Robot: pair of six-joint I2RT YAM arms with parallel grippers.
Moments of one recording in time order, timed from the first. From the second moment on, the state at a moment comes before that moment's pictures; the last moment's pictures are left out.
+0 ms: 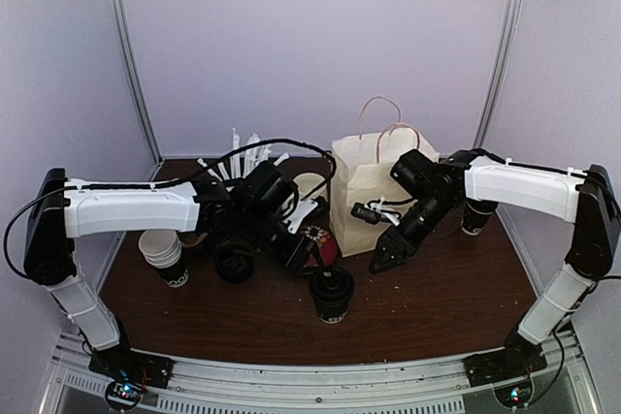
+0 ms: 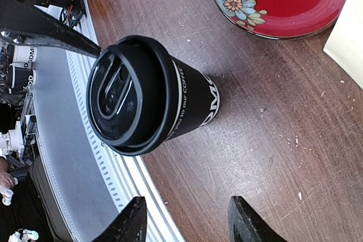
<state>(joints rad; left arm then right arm) -0.99 1.68 1.26 -0.49 0.26 -0.31 0.66 1.62 1.25 -0.95 -0.65 -0.18</state>
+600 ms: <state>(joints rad) -0.94 1.74 1.29 -0.44 0.36 -0.32 0.85 1.71 1.30 -0.96 -0.60 -0.21</state>
